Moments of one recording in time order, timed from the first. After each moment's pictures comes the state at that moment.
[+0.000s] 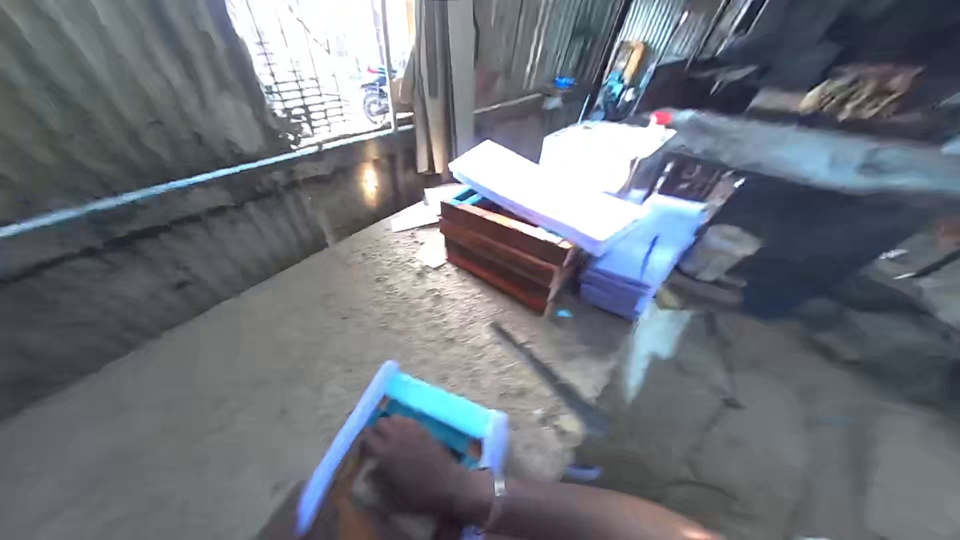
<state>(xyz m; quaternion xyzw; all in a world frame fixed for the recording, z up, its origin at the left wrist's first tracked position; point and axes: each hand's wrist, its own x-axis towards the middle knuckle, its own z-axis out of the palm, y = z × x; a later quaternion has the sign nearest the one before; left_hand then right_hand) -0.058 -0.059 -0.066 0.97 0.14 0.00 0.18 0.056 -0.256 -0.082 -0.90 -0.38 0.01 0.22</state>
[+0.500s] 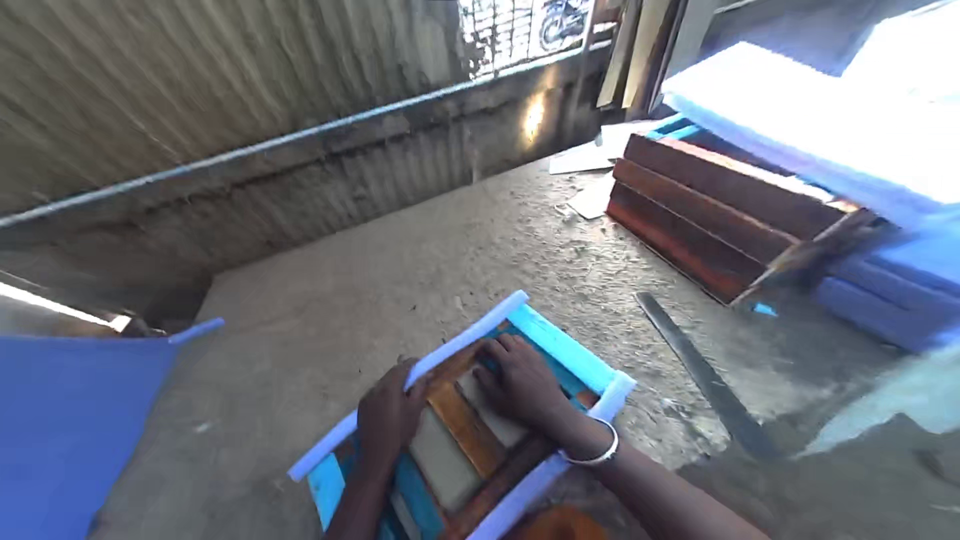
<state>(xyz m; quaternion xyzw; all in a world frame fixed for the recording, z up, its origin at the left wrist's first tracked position) -0.069 -0.032 -0.068 0.96 0.22 0.07 0.17 0.061 -0.234 -0.092 -0.89 -0.38 0.01 0.25</state>
